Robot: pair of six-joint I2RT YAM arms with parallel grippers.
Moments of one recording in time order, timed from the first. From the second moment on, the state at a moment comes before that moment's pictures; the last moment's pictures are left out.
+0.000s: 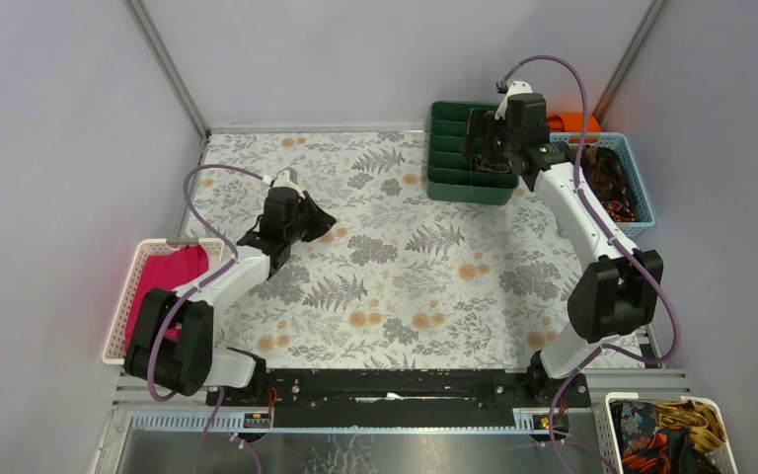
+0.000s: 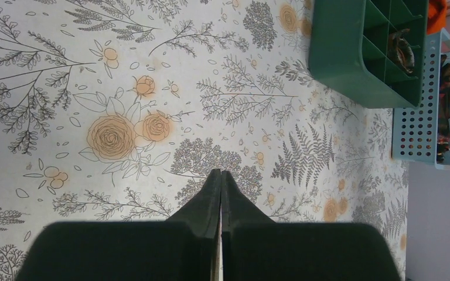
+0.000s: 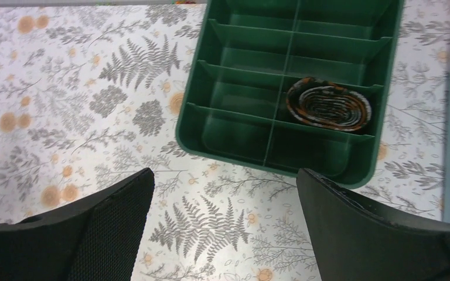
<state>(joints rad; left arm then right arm) -0.29 1.36 0.72 0.11 0.10 -0.75 0.22 1.64 1.53 -0.44 -0.04 0.21</state>
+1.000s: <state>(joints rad) -0.29 1.35 0.75 0.07 0.07 -0.73 0.22 1.65 1.45 -0.35 -0.02 0.18</state>
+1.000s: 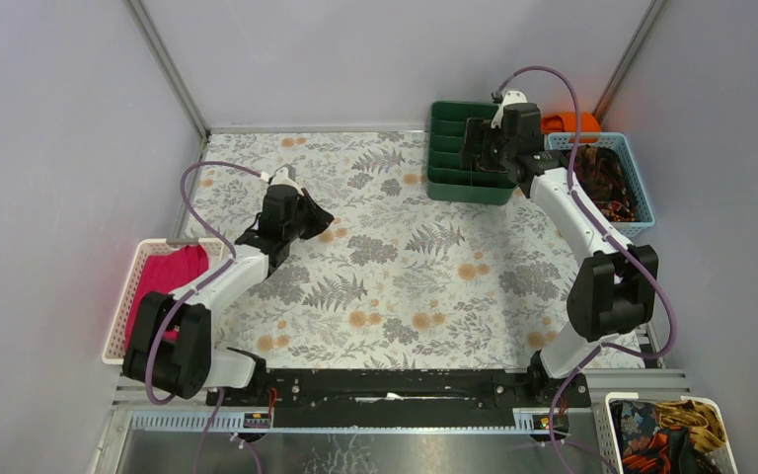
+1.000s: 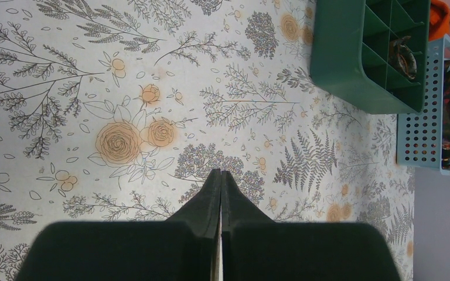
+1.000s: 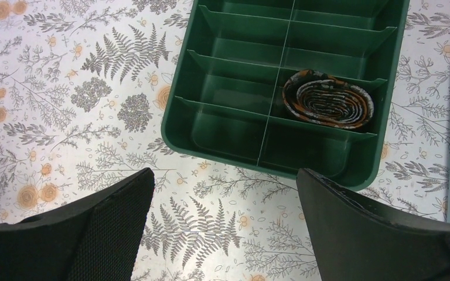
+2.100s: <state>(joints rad) -0.29 1.35 0.75 0.07 0.07 -0.73 0.22 1.68 1.45 -0.36 -0.08 0.16</state>
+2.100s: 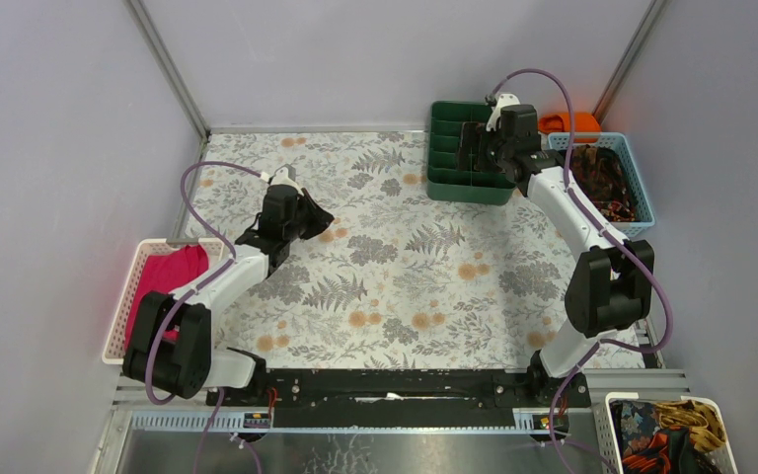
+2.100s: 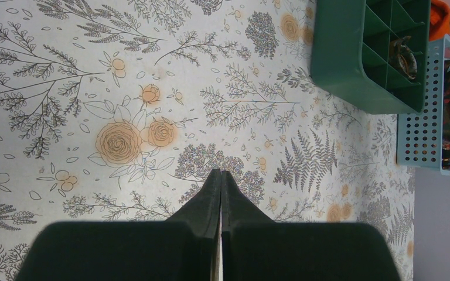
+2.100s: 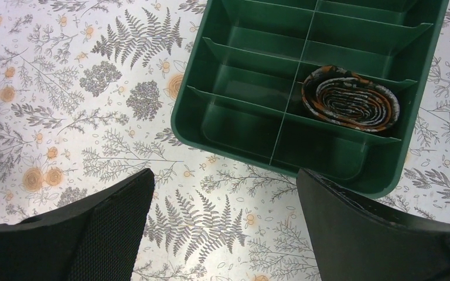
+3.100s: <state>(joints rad) -0.29 1.42 0.75 0.07 0.10 -0.73 0.22 1.69 1.45 -0.32 -0.12 0.20</state>
